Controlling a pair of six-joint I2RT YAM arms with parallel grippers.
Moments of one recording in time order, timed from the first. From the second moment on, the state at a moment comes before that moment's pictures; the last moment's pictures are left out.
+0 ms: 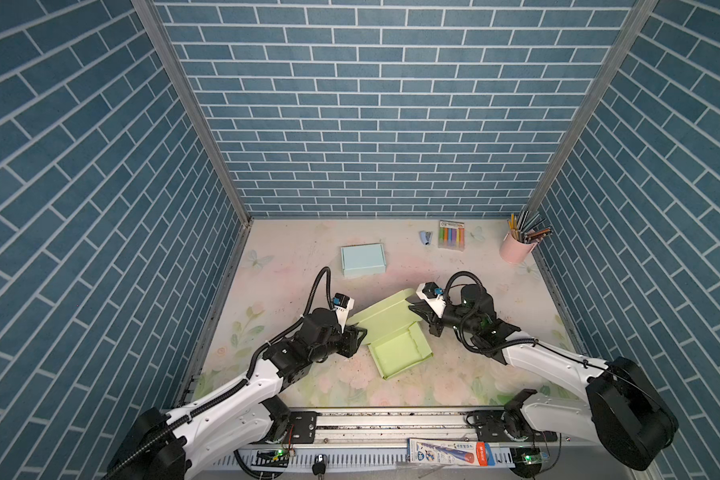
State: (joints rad) left arm -0.72 0.91 0.41 -0.12 0.12 -0.44; right arm 0.62 1.21 0.49 0.34 -0.50 -0.21
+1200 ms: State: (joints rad) left arm -0.80 0.97 0.51 -0.22 -0.11 -0.37; right arm 0.72 1.28 0.49 0.38 -0.28 -0.10
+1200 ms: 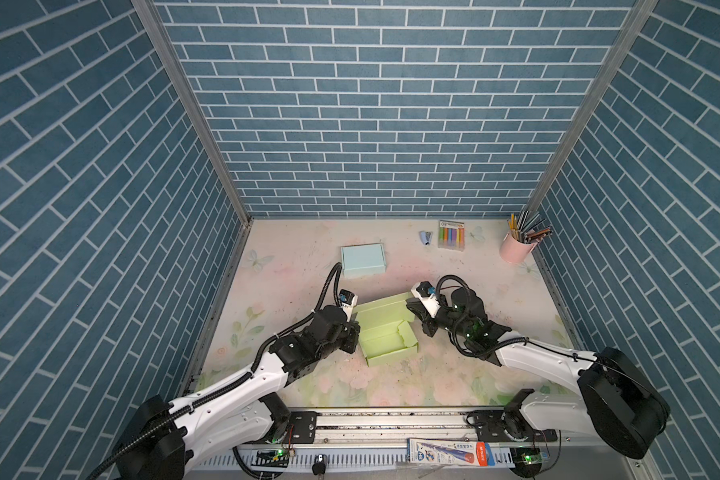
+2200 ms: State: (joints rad) left arm -0.82 1.10 0.22 0.53 -0.37 -0.25; right arm 0.85 1.41 0.58 0.42 -0.04 0.11
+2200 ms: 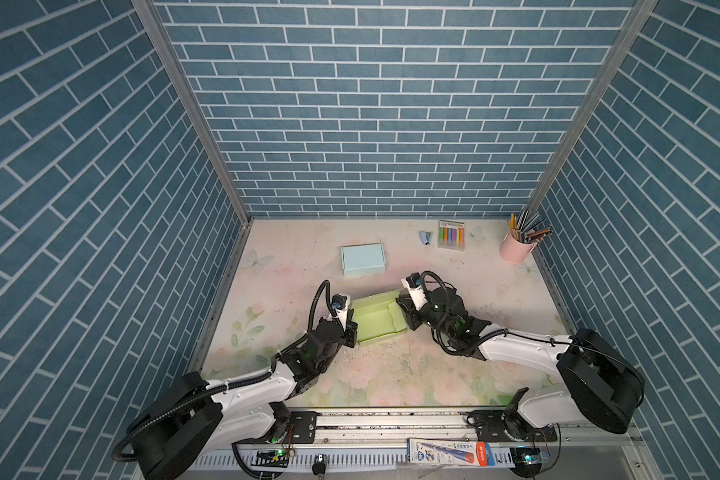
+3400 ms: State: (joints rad) left arm -0.88 1.07 0.00 0.84 -0.46 -0.33; right arm 1.03 1.37 0.51 0.40 0.02 0.11
